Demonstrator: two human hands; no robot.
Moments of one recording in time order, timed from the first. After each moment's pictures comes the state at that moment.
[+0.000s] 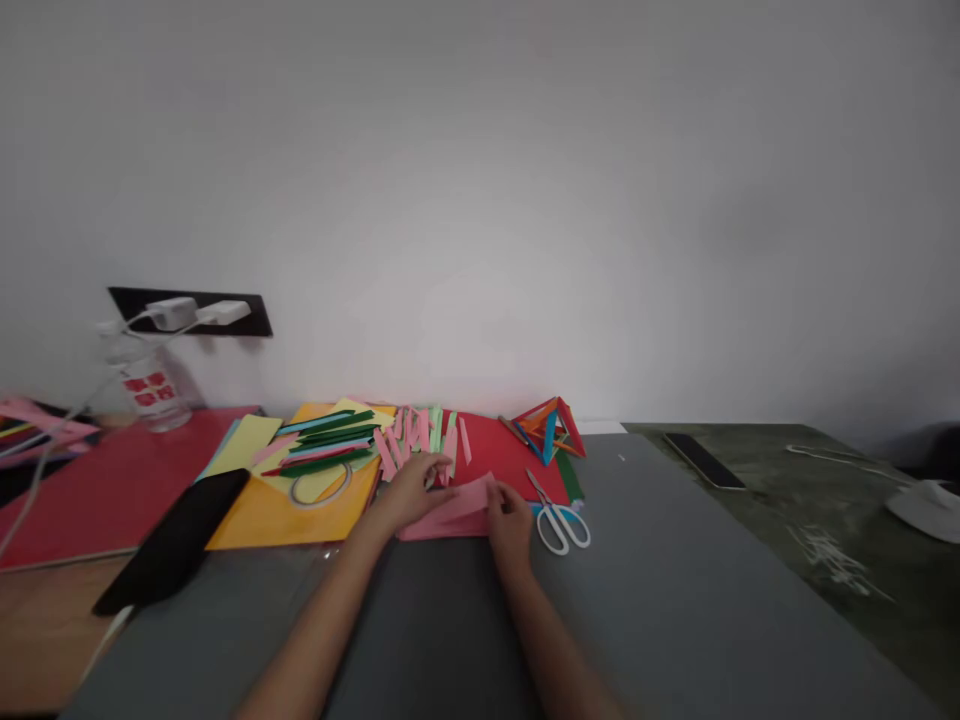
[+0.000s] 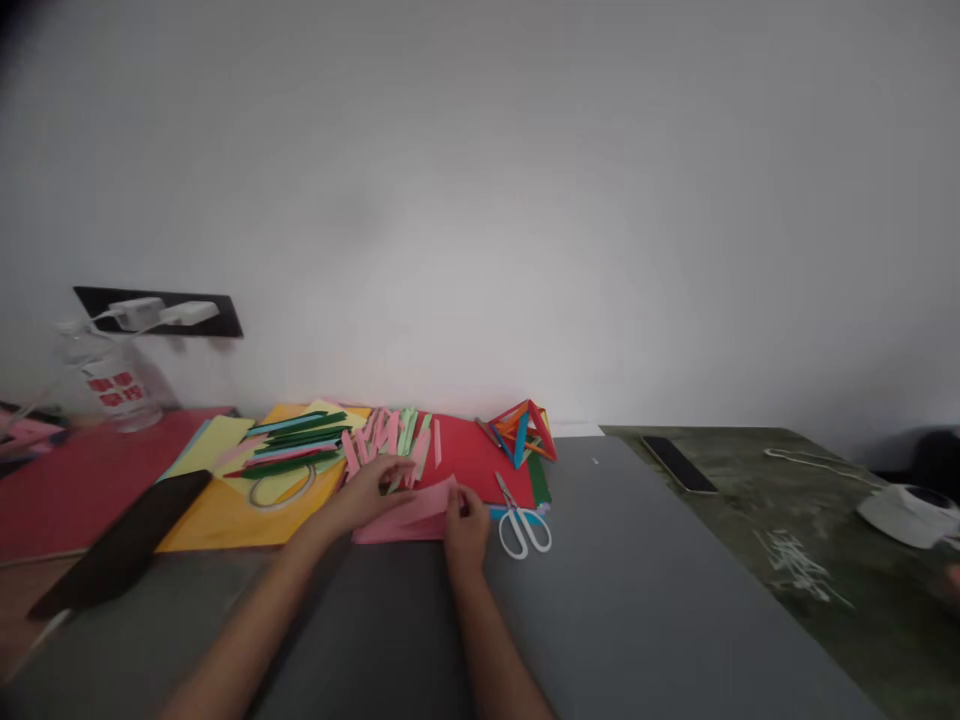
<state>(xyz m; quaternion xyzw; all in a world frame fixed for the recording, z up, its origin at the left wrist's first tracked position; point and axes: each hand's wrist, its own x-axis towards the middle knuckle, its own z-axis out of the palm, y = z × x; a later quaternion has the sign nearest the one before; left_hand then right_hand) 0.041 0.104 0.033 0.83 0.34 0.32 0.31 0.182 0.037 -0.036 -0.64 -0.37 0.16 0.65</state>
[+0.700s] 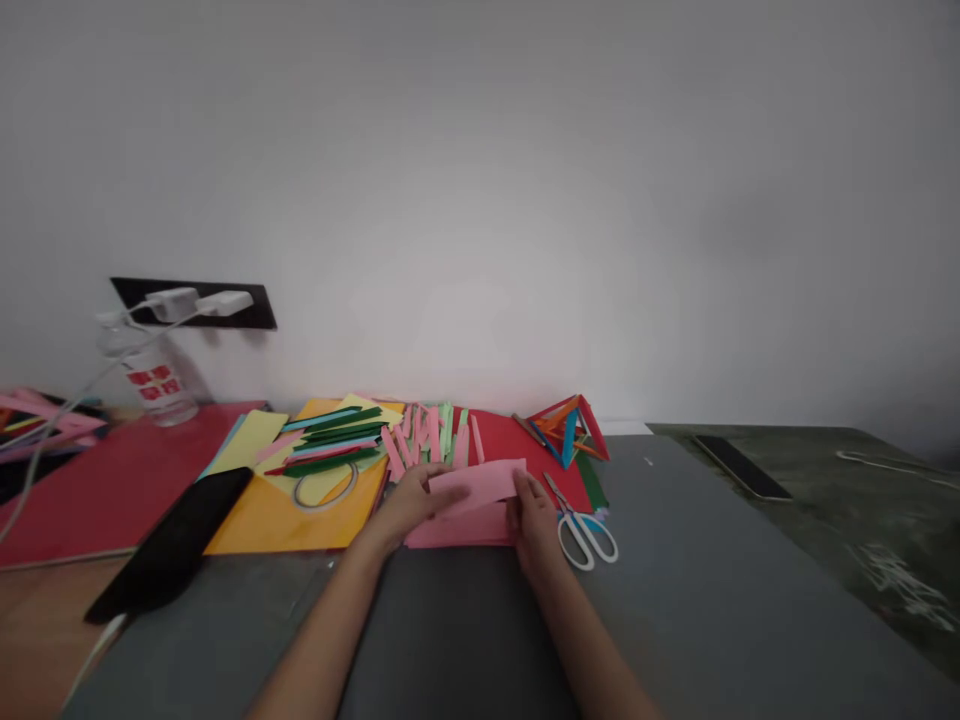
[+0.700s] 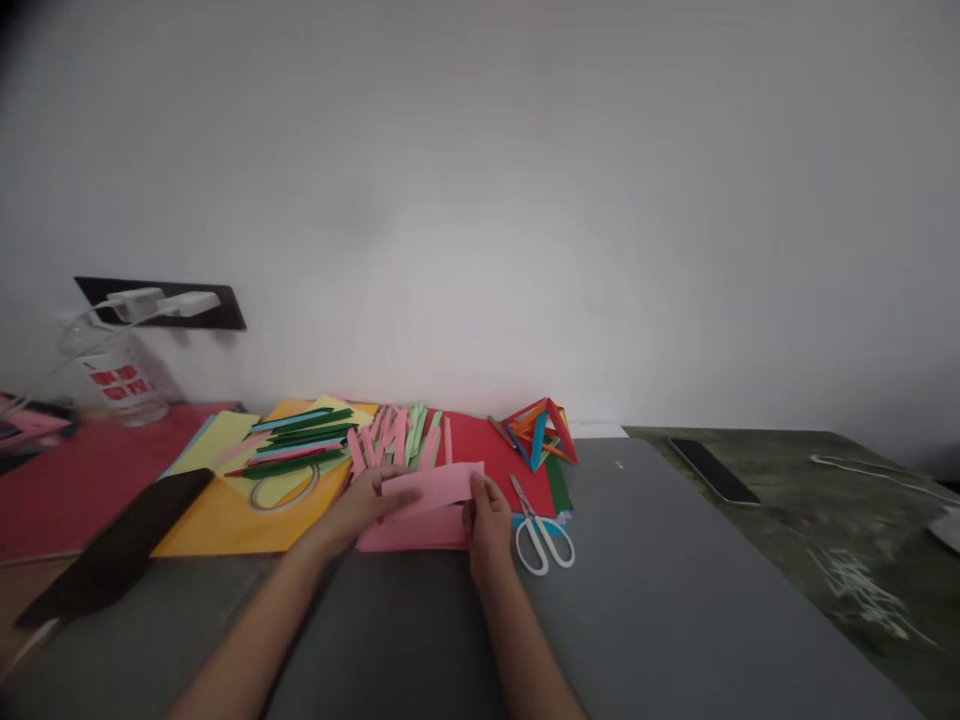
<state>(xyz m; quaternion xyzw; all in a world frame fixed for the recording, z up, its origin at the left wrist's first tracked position) 0.040 0.102 0.027 0.67 0.37 0.30 0.57 0.191 0.050 -0.027 -0.44 -0.22 0.42 0.76</state>
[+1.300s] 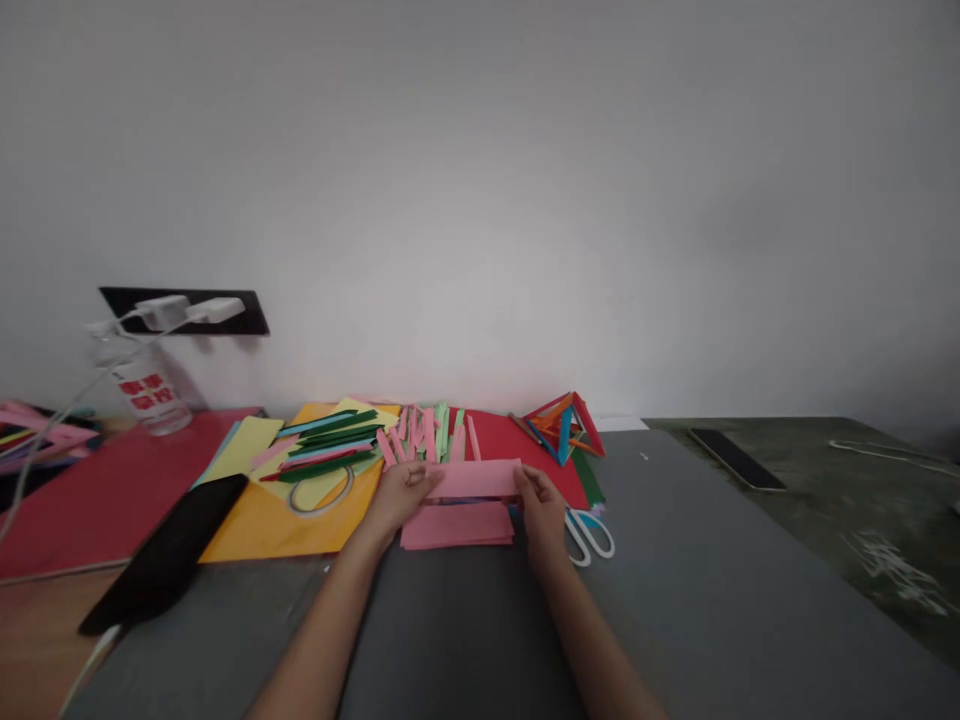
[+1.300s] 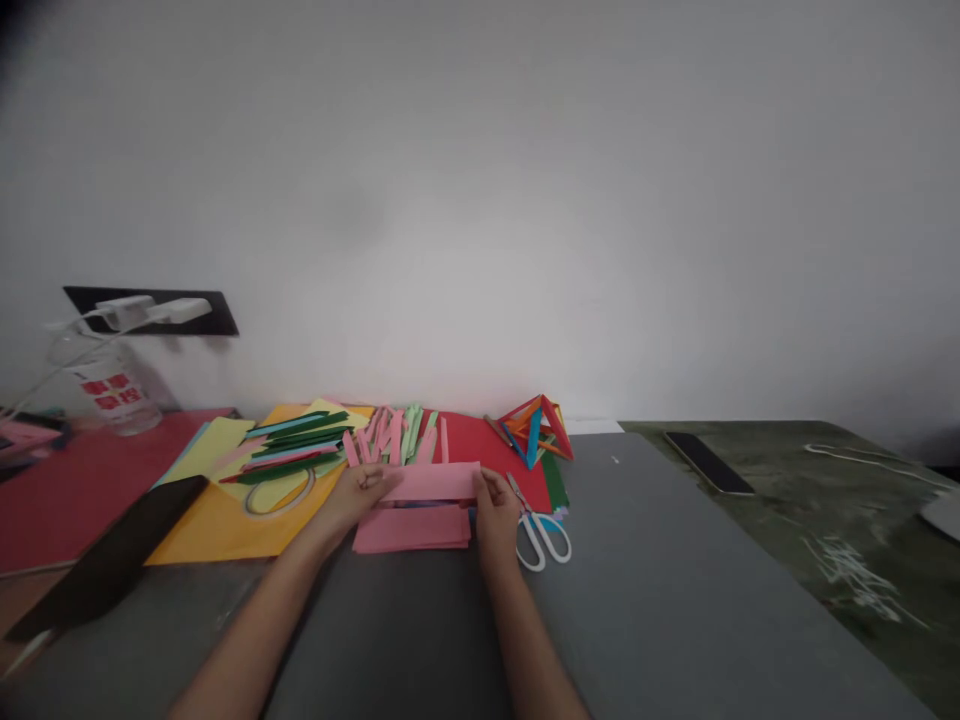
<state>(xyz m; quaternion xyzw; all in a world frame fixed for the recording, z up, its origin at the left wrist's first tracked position) 0.036 0.113 0.024 0.58 0.37 0.36 0.63 0.208 0.047 -0.026 -0.52 -0.30 0.30 0.74</state>
